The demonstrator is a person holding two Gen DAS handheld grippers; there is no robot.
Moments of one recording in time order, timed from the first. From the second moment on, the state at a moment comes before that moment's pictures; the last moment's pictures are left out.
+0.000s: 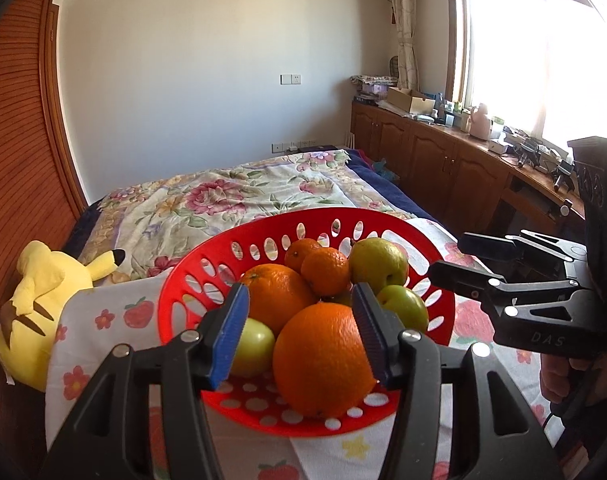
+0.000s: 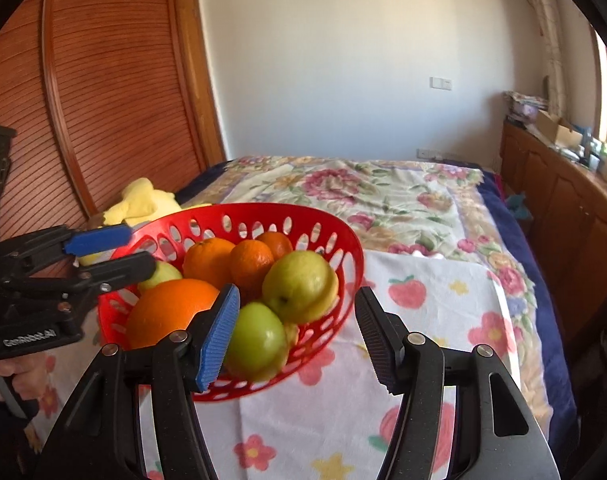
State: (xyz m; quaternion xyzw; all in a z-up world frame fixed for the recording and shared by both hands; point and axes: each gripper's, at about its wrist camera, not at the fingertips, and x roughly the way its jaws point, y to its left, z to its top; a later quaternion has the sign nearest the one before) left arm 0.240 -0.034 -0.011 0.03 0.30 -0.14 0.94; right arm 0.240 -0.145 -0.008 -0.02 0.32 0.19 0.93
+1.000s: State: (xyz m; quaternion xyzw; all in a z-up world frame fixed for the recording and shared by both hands) left arm 0.112 0.005 0.053 0.01 0.19 -0.10 0.98; right arm 0.131 -0.140 0.070 -0.03 0.21 0.14 0.97
